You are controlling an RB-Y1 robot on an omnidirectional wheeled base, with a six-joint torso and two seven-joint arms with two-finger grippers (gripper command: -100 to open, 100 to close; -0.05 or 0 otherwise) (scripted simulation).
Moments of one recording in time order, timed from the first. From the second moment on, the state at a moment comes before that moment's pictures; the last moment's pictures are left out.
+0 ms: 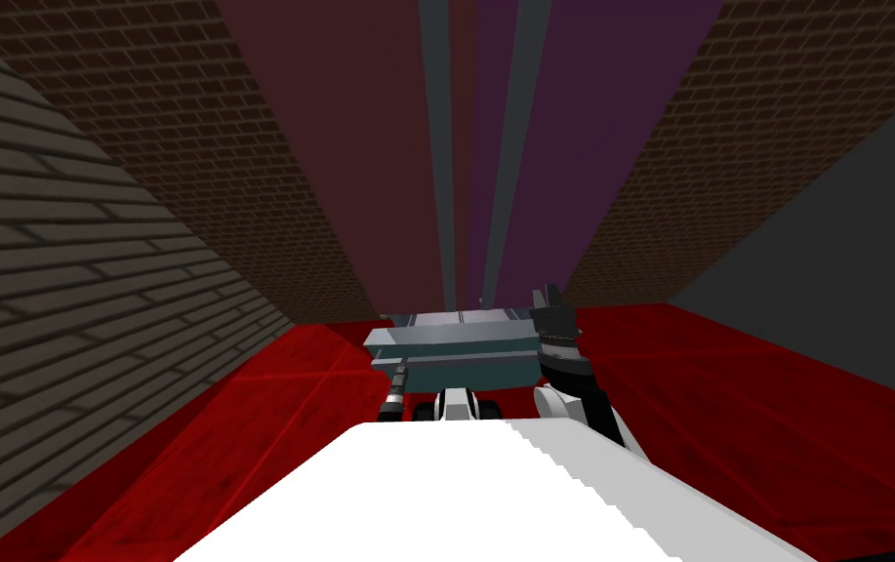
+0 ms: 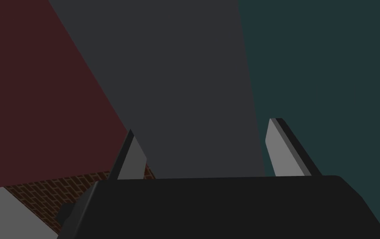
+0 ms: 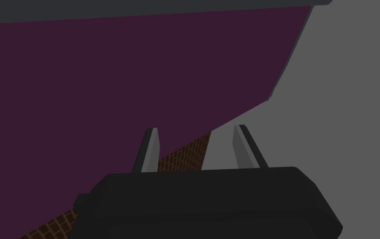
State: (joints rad) left arm 0.05 0.05 0.03 -0.59 -0.06 -1.10 -0.16; right arm 0.53 -0.01 0.05 -2.29 0.00 -0.48 0.05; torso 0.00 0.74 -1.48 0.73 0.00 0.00
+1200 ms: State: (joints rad) left arm 0.02 0.09 0.07 -0.60 -0.05 -1.05 -0.14; right arm 0.53 -0.01 0.05 -2.29 0.00 -0.48 0.05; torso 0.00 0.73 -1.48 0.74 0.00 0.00
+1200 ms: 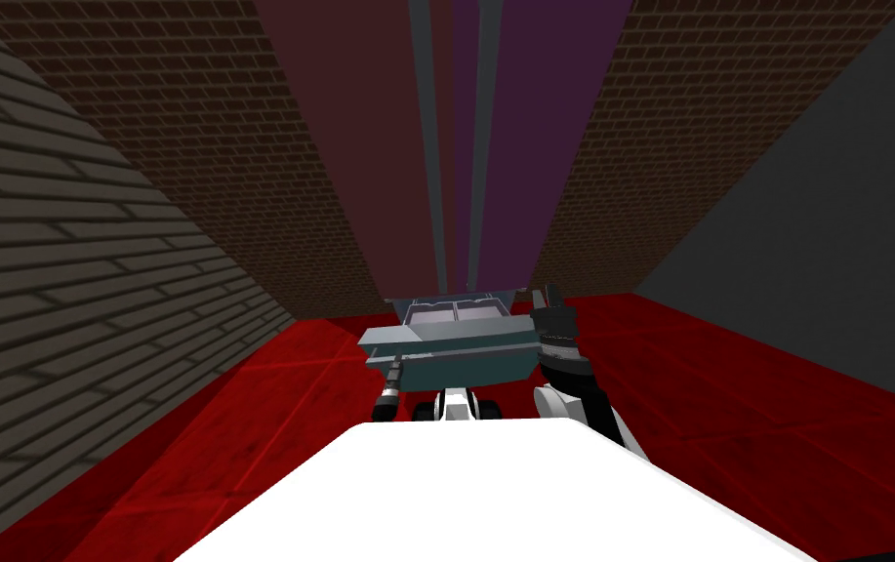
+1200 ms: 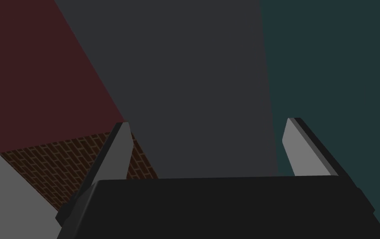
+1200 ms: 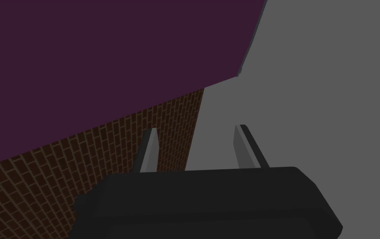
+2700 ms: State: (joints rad) left arm -0.12 0.14 0.07 -0.69 -0.04 -0.79 -0.09; right arm 0.53 -0.01 0.05 -2.29 0.00 -0.48 0.05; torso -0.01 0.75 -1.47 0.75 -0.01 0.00
